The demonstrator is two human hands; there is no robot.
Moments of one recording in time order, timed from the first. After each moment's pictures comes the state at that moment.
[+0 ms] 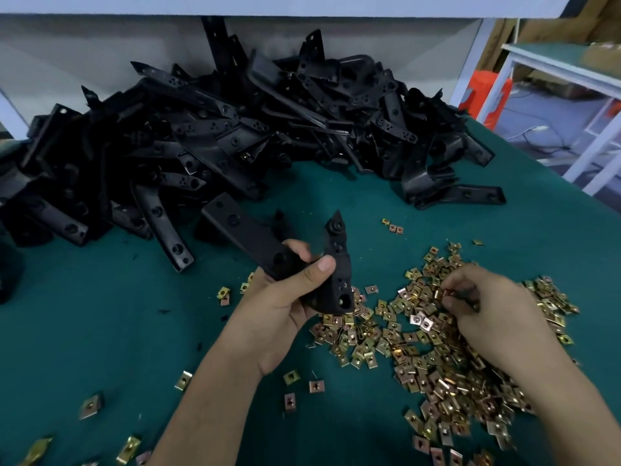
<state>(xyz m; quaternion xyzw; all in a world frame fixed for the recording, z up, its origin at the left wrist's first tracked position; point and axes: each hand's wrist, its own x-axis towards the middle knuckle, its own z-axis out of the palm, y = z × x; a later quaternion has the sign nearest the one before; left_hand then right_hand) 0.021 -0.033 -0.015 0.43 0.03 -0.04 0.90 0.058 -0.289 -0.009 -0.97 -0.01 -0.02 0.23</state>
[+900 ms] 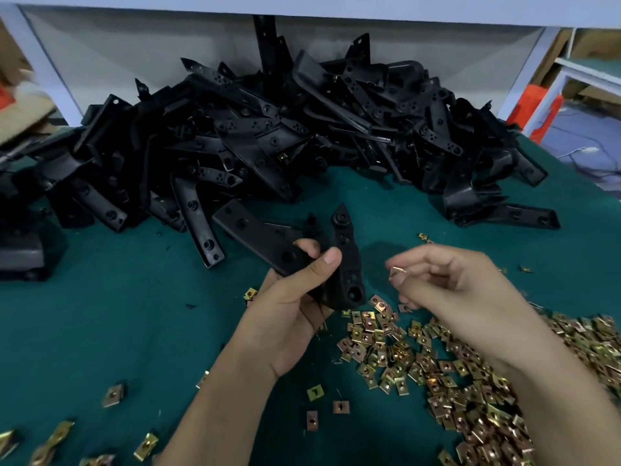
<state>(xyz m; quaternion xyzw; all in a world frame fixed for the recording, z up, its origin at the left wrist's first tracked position) 0.025 -0.018 -0.018 0.37 0.08 0.00 0.93 0.077 -0.212 0.023 -0.80 -0.17 0.12 0.56</state>
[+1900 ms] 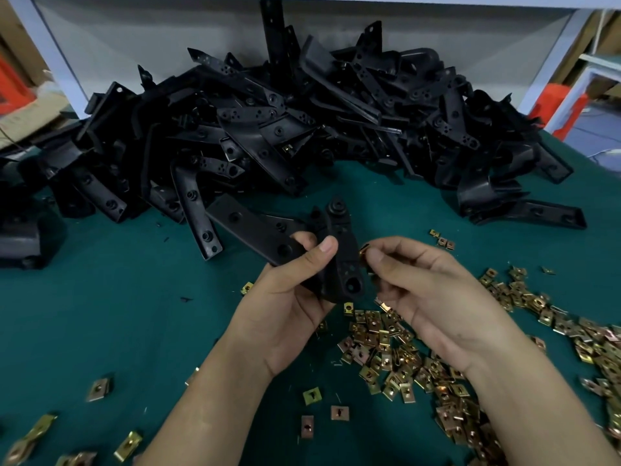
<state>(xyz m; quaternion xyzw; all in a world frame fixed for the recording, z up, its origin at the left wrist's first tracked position) 0.030 -0.014 -0.028 0.32 0.05 -0.01 0.94 0.080 -0.176 0.004 -0.60 -0.08 0.25 0.75</state>
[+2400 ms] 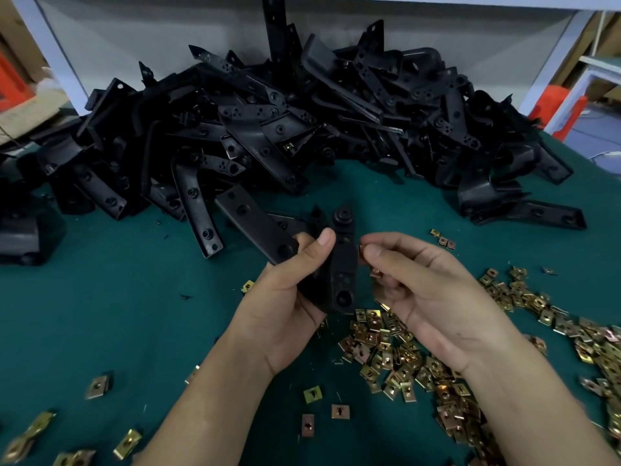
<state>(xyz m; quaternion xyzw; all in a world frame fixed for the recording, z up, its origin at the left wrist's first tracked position) 0.030 -0.013 -0.027 0.34 0.07 -0.01 0.94 0.080 -0.172 0.003 -0.56 -0.10 0.26 0.78</state>
